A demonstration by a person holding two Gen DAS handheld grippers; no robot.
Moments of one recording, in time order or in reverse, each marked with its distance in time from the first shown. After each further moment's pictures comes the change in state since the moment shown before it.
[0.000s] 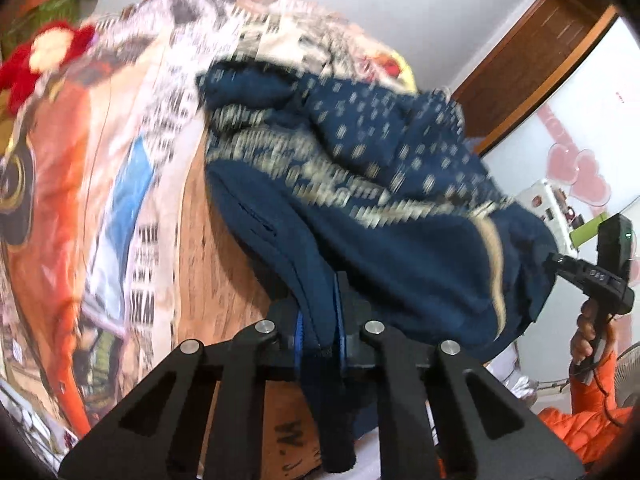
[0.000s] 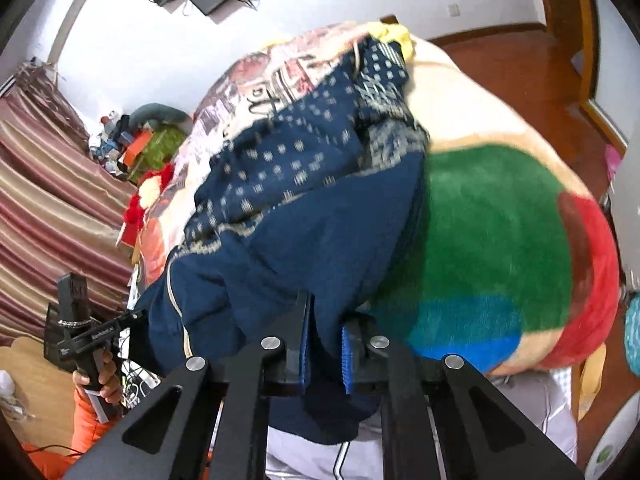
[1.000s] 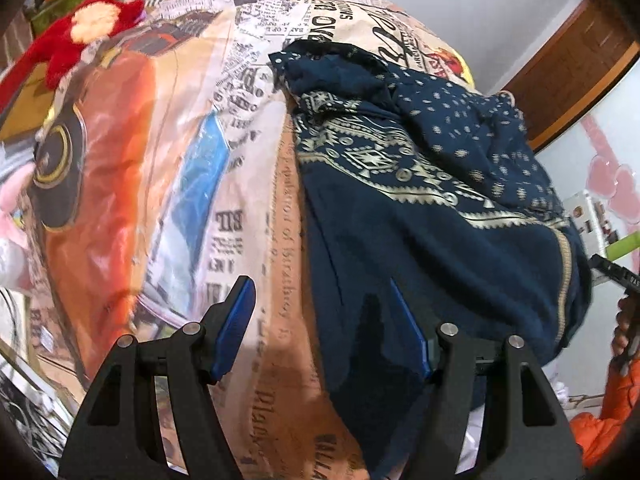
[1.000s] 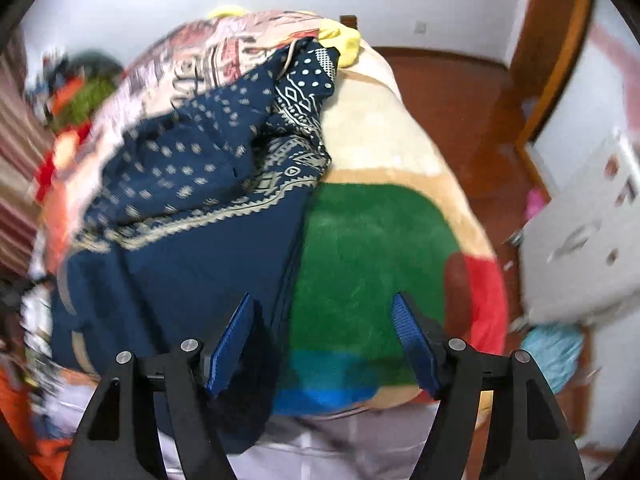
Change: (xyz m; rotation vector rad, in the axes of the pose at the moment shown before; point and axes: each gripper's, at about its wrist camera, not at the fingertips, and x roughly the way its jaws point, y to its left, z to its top) left arm 0.008 0.067 -0.012 -0.093 0.065 0.115; right arm -0.011 -0.026 0.034 -0.119 0.077 -0.340
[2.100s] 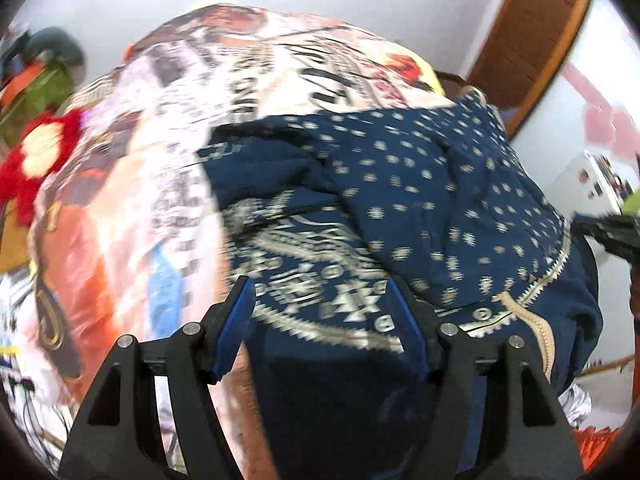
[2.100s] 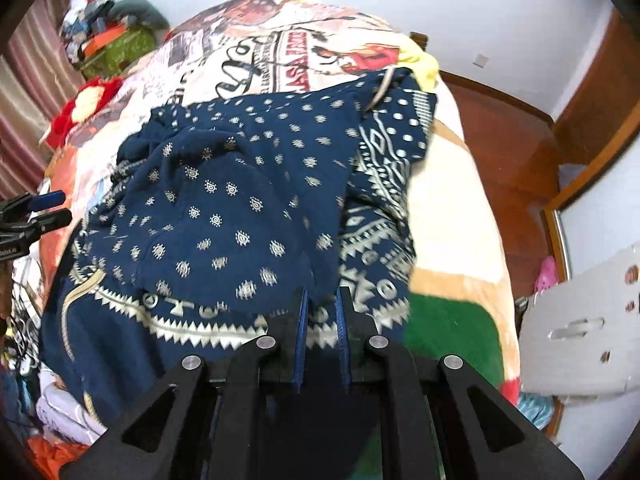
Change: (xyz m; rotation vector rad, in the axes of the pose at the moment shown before) left arm 0.016 -0.084 0.089 0.252 -0.071 0.100; right arm 0.041 0.075 0.073 -0.252 0.019 -0.018
